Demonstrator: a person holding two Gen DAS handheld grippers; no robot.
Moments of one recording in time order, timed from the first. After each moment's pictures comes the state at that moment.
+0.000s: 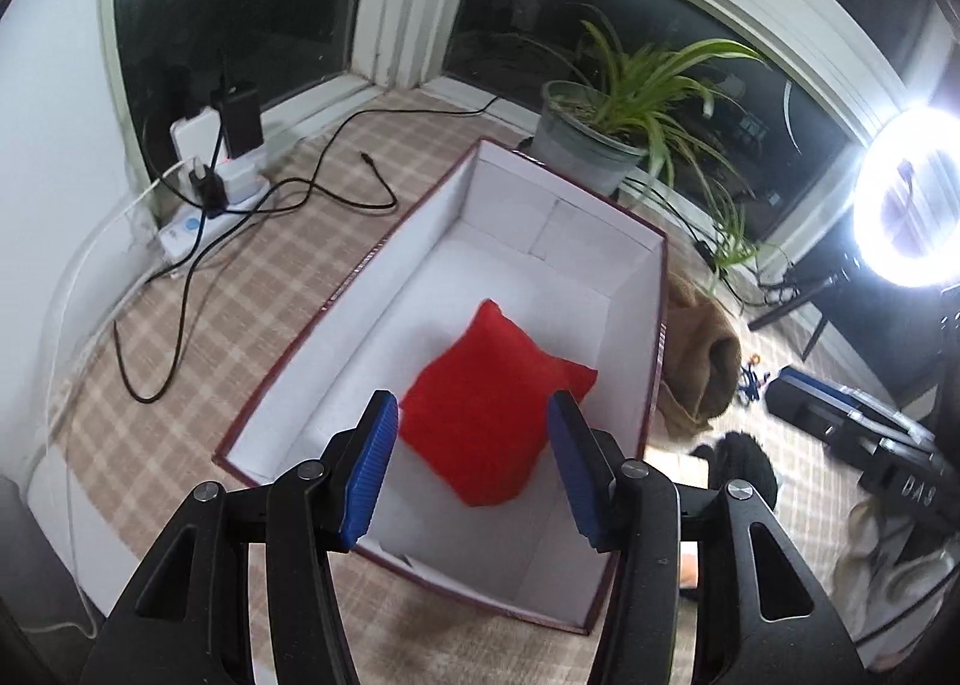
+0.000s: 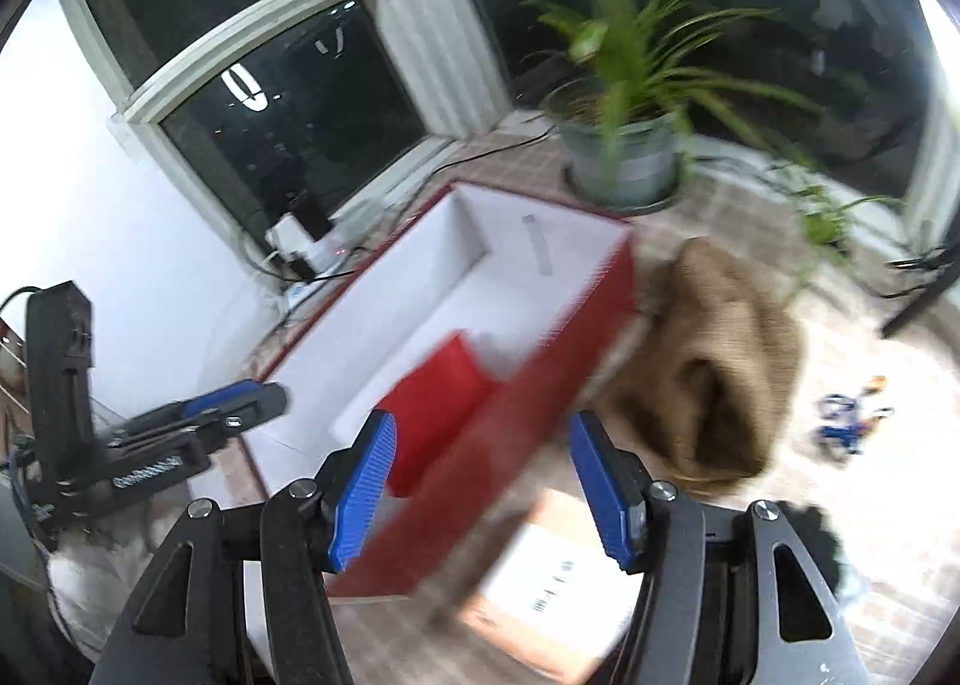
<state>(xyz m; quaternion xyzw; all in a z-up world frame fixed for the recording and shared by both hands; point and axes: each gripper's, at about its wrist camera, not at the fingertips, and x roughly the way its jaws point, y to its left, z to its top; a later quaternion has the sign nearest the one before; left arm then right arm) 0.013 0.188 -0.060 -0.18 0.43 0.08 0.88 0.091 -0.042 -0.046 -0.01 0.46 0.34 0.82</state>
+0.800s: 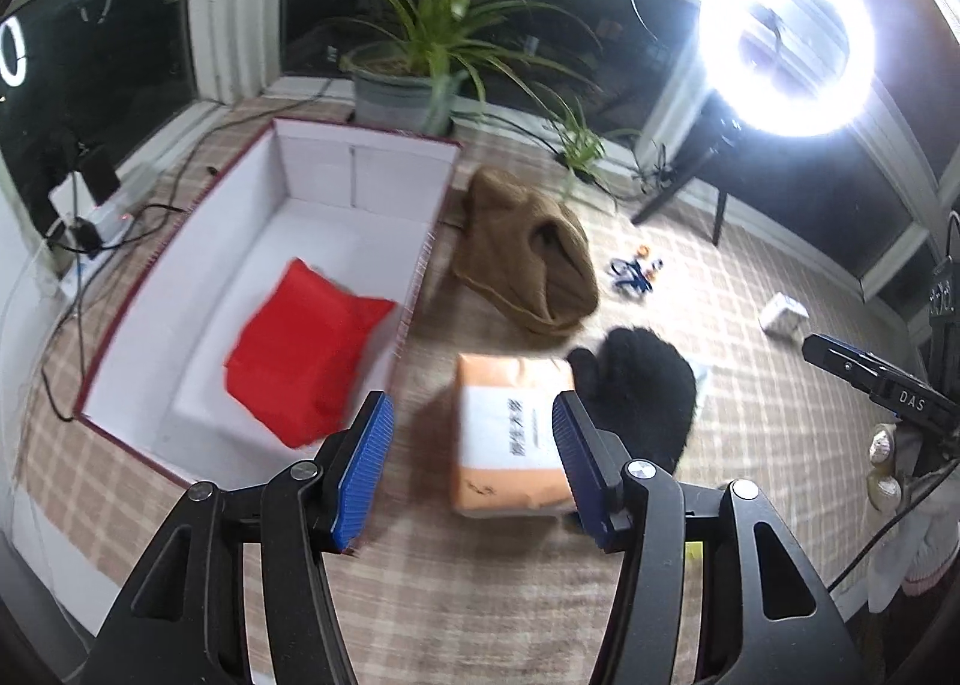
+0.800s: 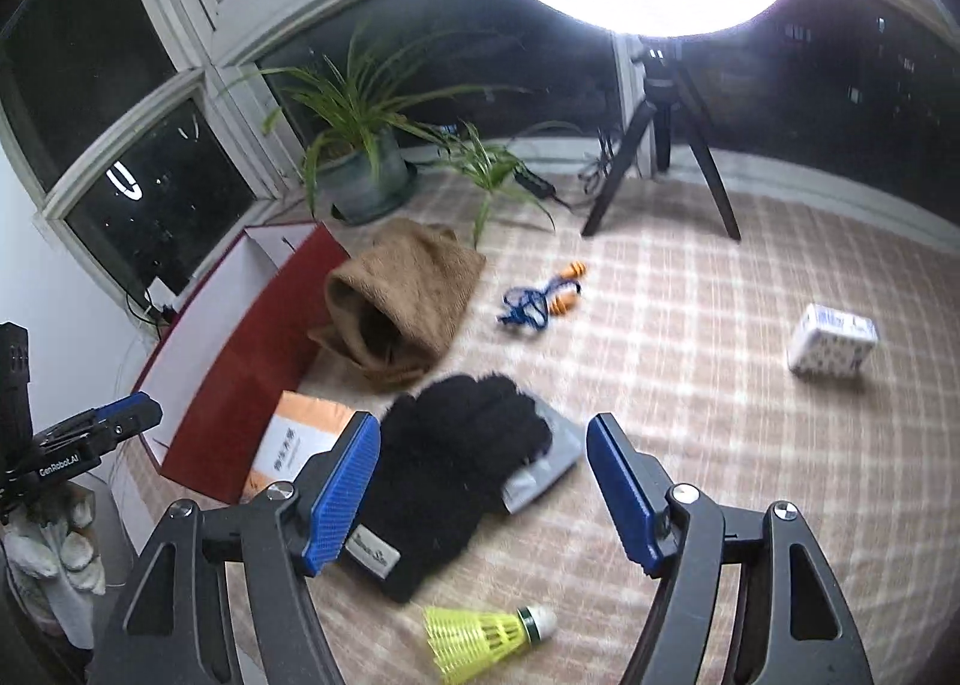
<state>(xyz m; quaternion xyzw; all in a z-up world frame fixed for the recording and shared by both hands) 0.001 0.066 -0.059 -0.09 0.46 -0.04 0.88 0.051 -0.262 -0.053 0.05 0.46 0.19 0.87</state>
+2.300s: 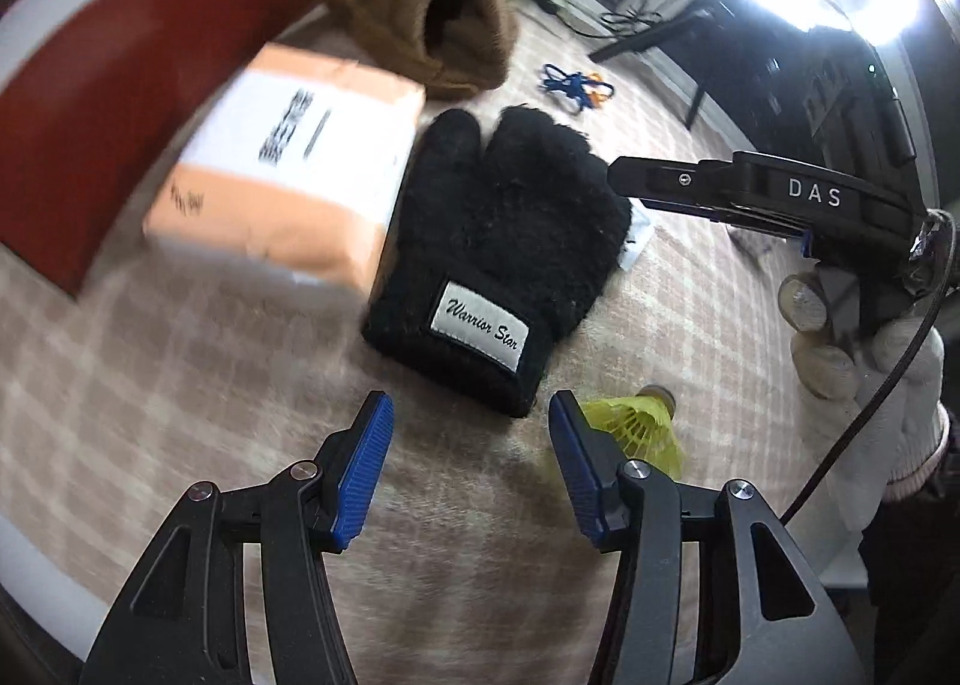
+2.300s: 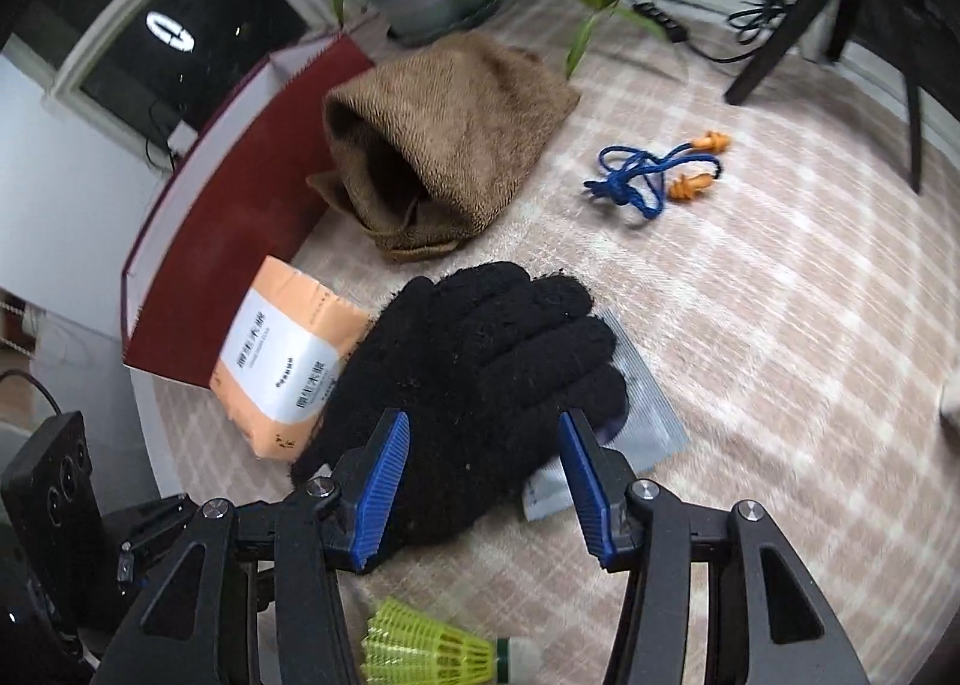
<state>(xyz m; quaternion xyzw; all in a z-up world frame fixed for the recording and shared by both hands) -0.025 -0.040 -0.165 -0.23 0.55 -0.06 0.80 0.123 -0.220 -0.149 -0.03 0.60 0.32 0.74</state>
